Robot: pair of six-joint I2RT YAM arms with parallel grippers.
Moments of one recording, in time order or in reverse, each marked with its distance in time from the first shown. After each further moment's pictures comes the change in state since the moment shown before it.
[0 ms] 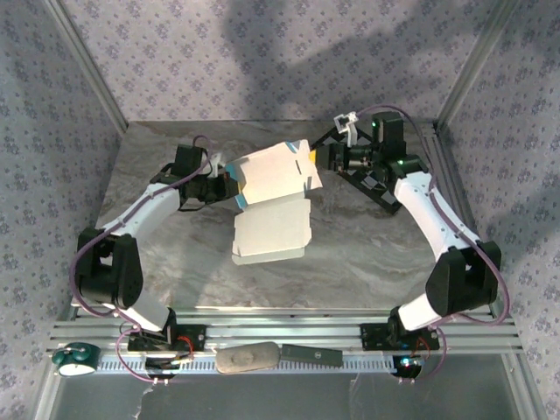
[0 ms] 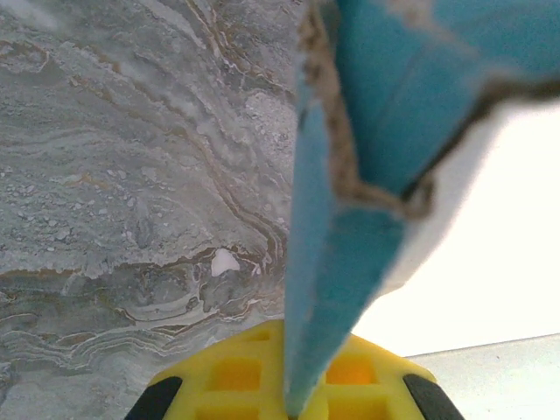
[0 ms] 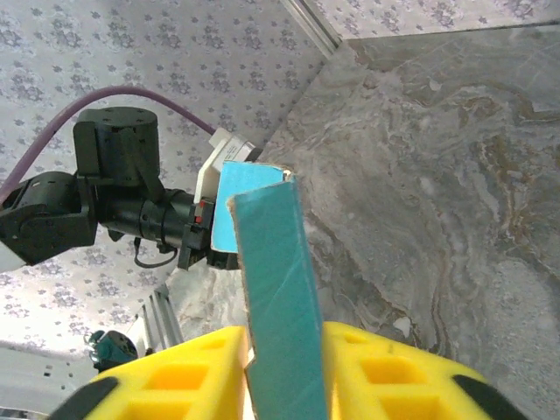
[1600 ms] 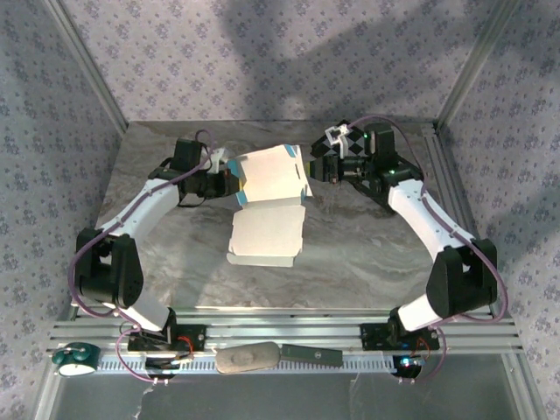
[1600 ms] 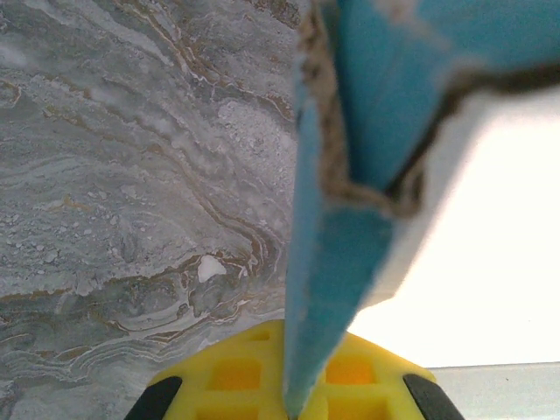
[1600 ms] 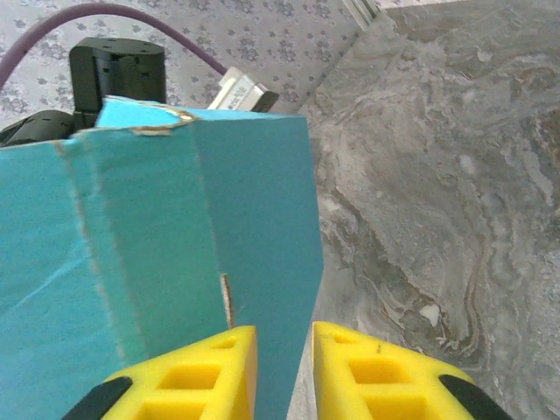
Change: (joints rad) left arm -0.003 0.004 0.065 -0.059 0.027 0.087; right arm 0.047 -0.024 -0.114 0.103 -0.043 -0.014
